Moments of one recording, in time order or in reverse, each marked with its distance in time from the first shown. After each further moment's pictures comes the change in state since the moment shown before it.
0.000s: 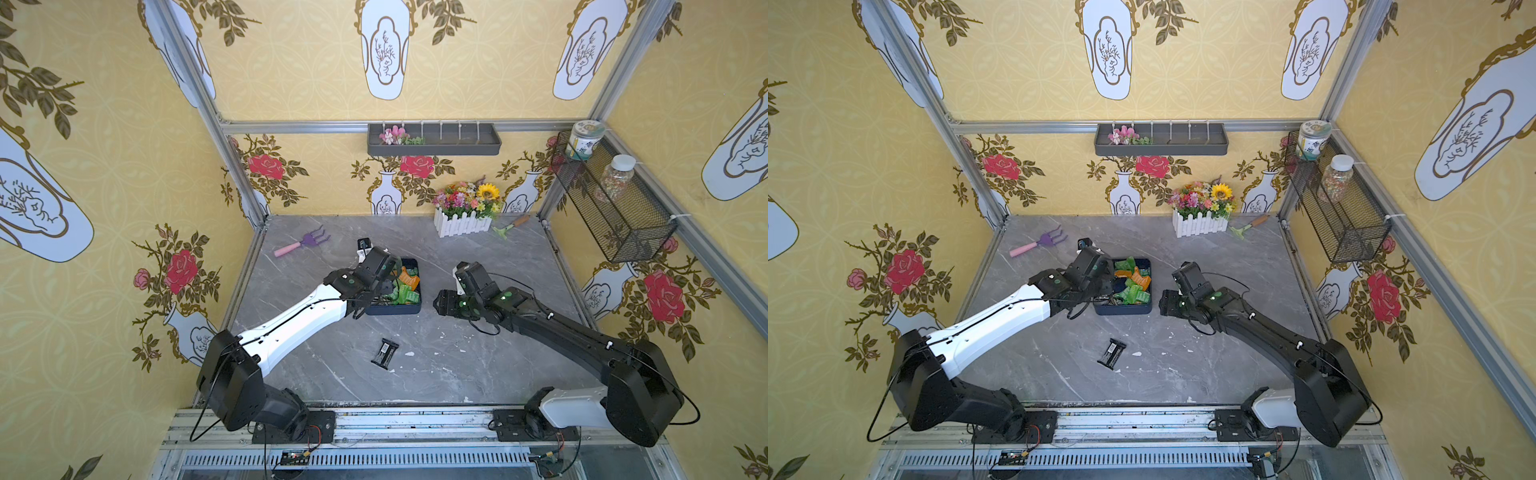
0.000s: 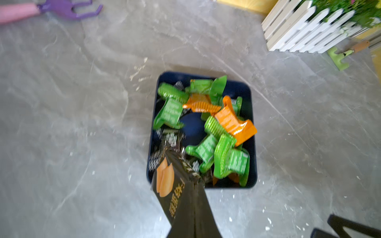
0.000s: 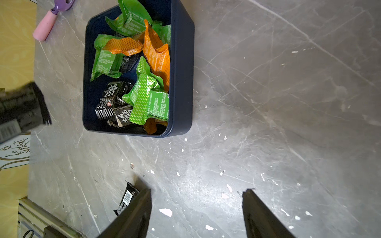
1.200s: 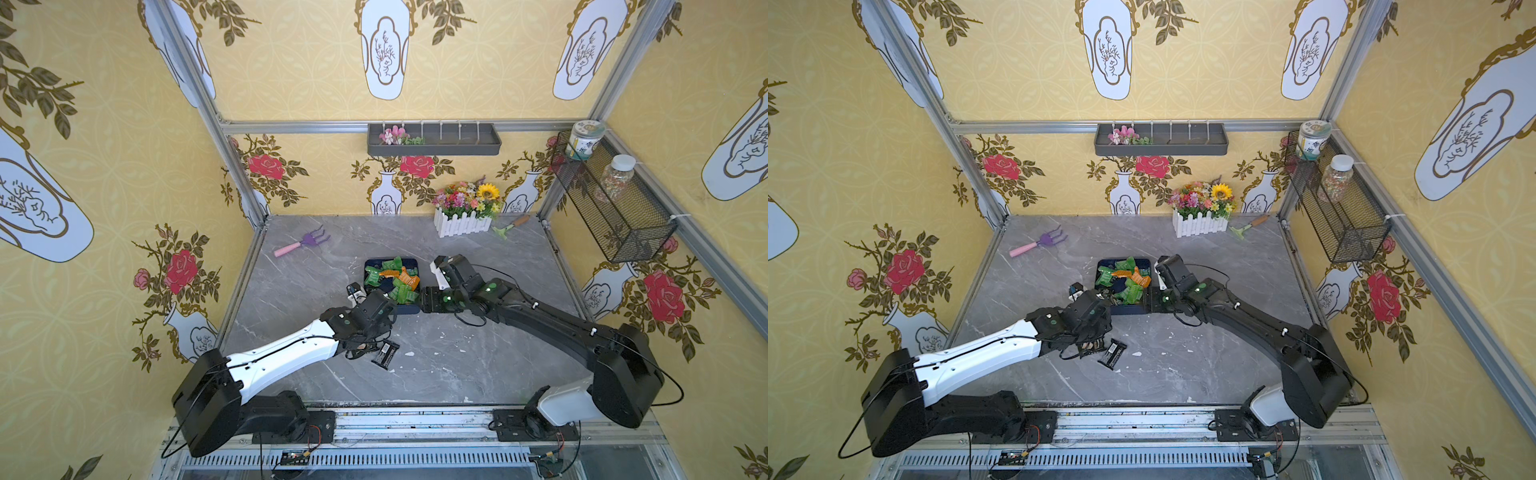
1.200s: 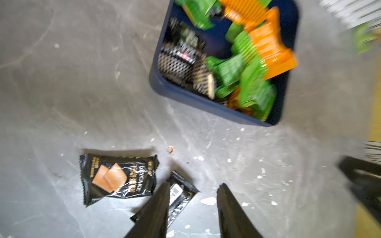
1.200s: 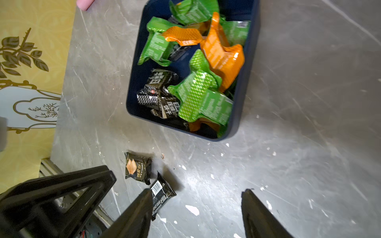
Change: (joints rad) left arm -0.110 -0.190 -0.346 0.156 0.096 -0.364; right arm 0.101 0.150 0.181 0.010 -0.082 -0.100
